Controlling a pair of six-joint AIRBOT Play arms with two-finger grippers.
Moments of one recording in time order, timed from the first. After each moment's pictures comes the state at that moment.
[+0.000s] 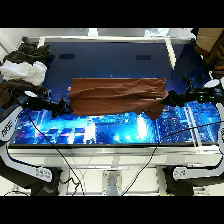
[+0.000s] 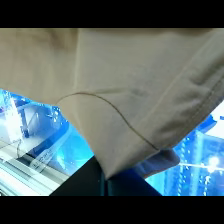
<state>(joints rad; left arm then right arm) 0.25 -1.68 1.07 0.82 -1.15 -1.39 -0.36 -1.50 1.19 -0.85 1.41 1.16</state>
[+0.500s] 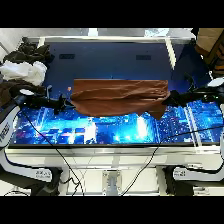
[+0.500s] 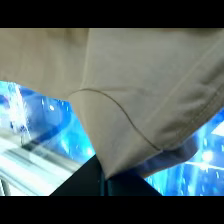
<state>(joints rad) 0.25 -1.57 1.06 0.63 -1.29 -1.28 -0.36 -1.41 1.19 -0.89 1.48 1.19</state>
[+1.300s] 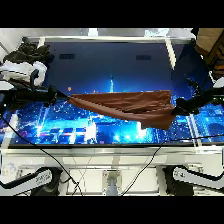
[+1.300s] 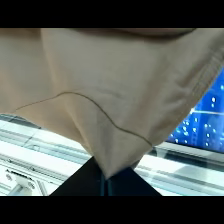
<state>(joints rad) 0.25 -1.25 1.06 0.65 -1.32 -1.33 -0.36 -1.33 1.19 -1.14 1.64 1.31</state>
